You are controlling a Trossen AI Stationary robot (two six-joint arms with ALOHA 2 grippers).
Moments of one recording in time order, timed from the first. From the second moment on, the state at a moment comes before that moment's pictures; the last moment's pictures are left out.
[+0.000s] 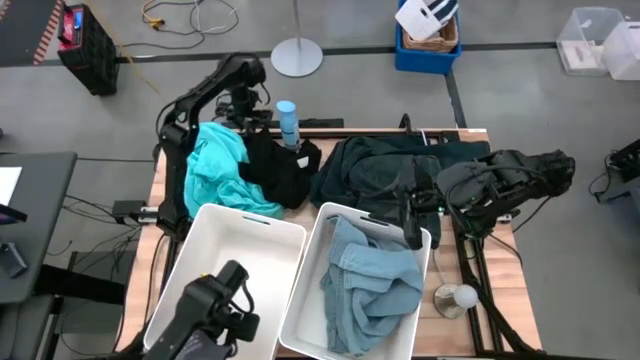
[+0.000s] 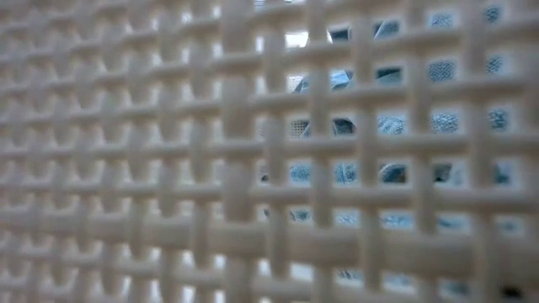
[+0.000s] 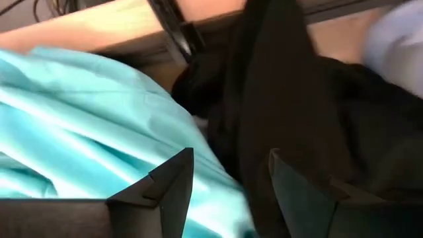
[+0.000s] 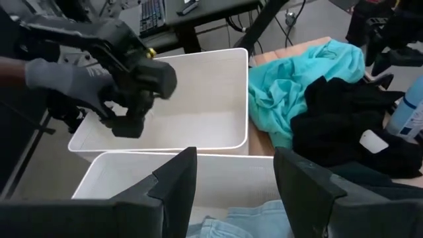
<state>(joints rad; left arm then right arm) 1.06 2.17 2.05 -1.57 0.04 -0.26 0.36 1.35 1.81 -0.93 0.34 0.43</state>
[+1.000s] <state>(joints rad) 1.15 2.04 2.01 -1.57 0.03 -0.11 0.33 1.35 1.81 -0.93 0.34 0.45</state>
